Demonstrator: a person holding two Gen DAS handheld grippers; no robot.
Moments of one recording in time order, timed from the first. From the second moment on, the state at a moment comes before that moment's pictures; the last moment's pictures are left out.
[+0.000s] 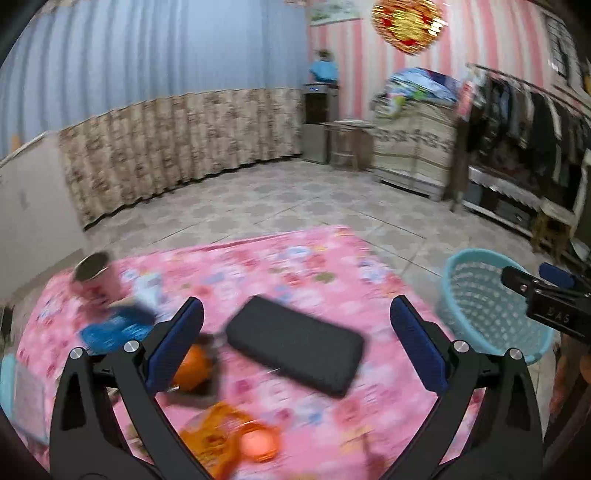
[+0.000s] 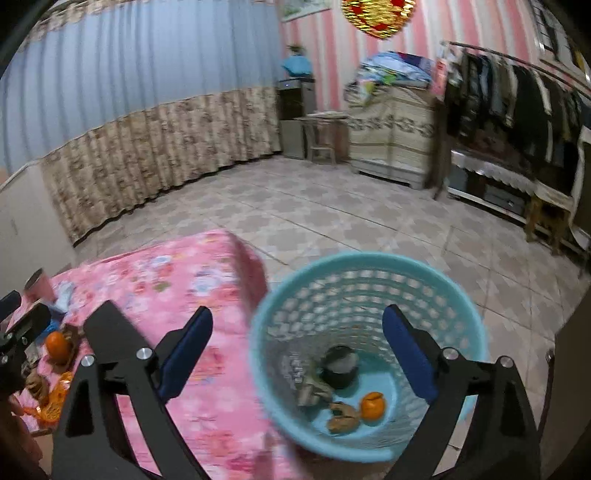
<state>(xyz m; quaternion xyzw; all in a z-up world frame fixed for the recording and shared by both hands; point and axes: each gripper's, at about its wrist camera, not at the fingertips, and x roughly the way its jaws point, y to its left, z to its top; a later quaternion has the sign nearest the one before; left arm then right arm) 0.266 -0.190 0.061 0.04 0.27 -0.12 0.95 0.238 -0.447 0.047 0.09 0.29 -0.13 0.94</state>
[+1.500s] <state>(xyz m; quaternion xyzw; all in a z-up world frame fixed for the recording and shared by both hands) 0.249 0.015 -0.008 -0.01 0.36 -0.02 0.93 0.257 -0.215 -0.036 -0.01 0.42 0.09 0.90</state>
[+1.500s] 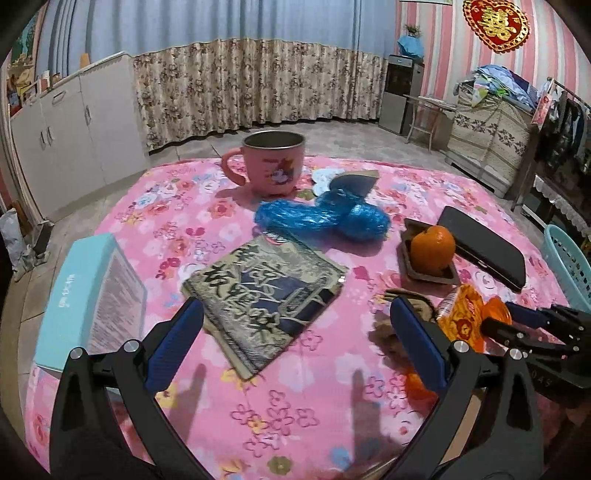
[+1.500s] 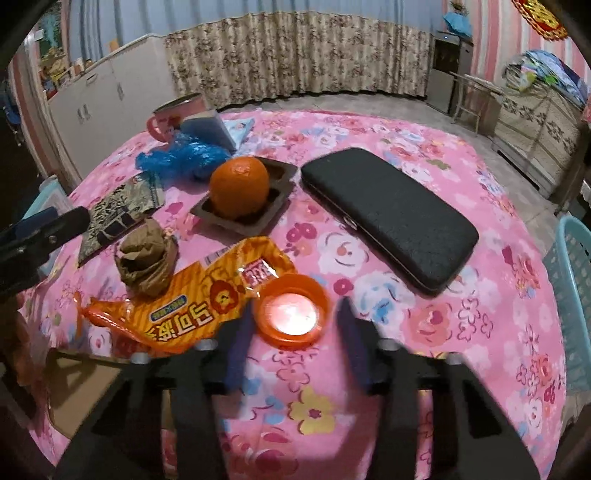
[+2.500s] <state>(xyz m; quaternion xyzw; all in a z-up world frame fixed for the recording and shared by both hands) 0.266 -0.066 -0.020 0.03 0.41 -0.13 0.90 0.259 -0.300 -0.004 0.01 0.37 0.03 0.93</state>
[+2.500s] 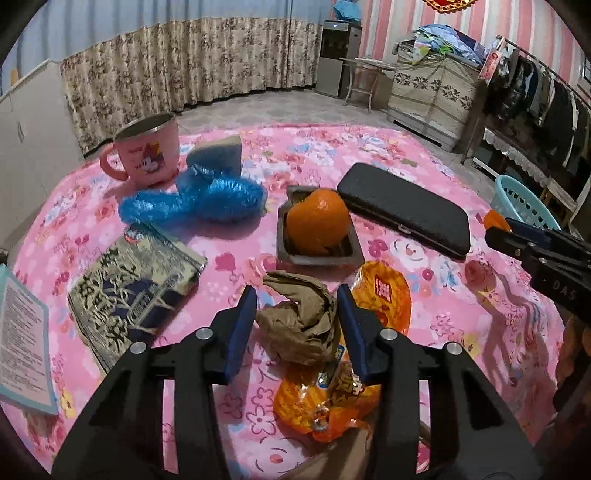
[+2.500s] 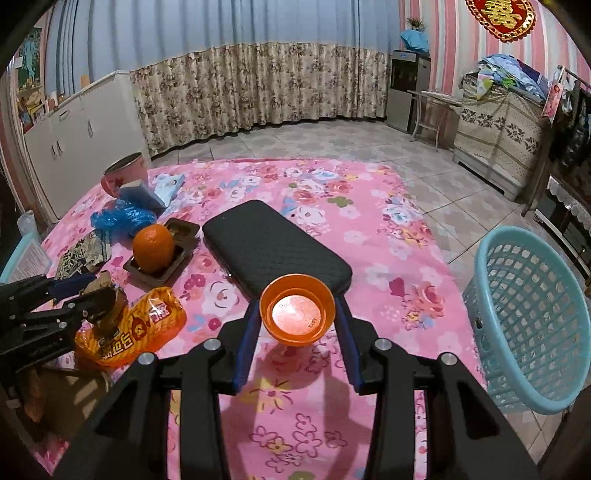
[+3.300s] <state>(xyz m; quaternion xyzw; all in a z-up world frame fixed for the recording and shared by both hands) 0.289 -0.269 0.059 0.04 0.30 -0.21 0.93 0.230 -0.515 0.042 0.08 0.31 -0.14 0.94</state>
